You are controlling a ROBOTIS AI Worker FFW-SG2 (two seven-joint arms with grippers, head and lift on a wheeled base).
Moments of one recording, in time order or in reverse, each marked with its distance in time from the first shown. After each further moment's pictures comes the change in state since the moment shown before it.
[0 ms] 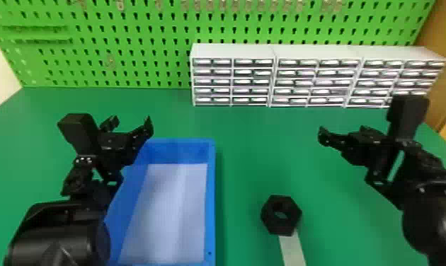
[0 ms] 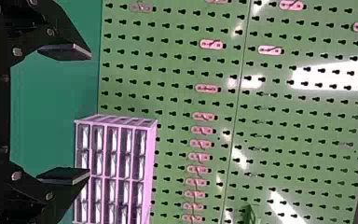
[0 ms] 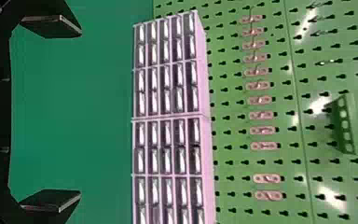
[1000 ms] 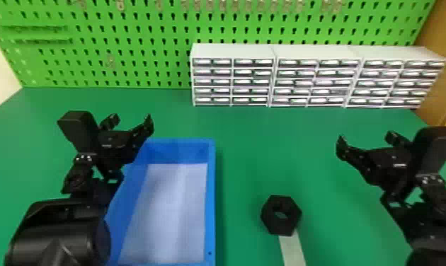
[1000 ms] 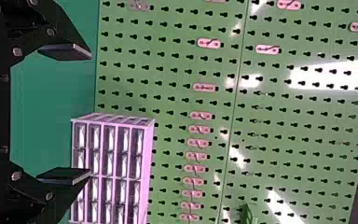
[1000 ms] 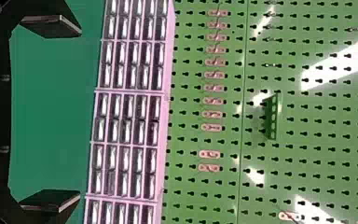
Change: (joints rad) left arm -0.007 0.000 -0.002 0.000 0.004 0.000 0.000; right arm 0.192 0.050 -0.055 0.000 0.119 -0.470 0.000
